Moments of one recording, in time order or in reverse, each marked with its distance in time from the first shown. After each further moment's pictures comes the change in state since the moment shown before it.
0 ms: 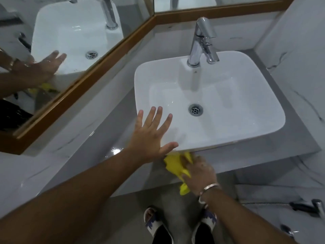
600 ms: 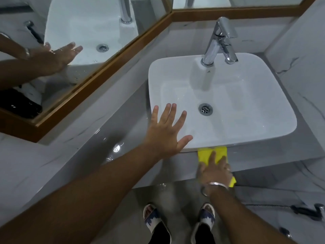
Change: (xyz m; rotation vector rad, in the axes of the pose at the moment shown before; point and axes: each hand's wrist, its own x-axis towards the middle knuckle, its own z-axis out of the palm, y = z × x) left_hand 0.000 0.004 0.003 -0.033 0.068 -0.042; right_hand 0.000 -0.019 -0.004 0.037 0.006 0.634
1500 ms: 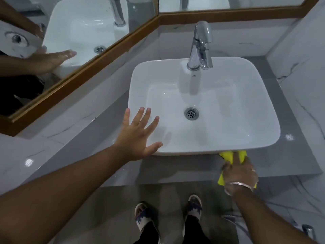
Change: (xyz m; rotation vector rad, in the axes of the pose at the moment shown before) left_hand 0.006 0.001 0.003 0.125 -0.123 -0.071; right_hand 0.100 0.129 -0.033 0.220 0.136 0.016
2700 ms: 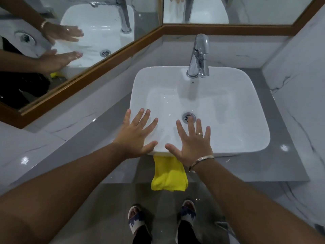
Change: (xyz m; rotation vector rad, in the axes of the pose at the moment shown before) left_hand -0.005 0.001 -0.012 0.012 -0.065 0.006; right_hand -0.025 -0.136 -0.066 -0.171 0.033 -0.834
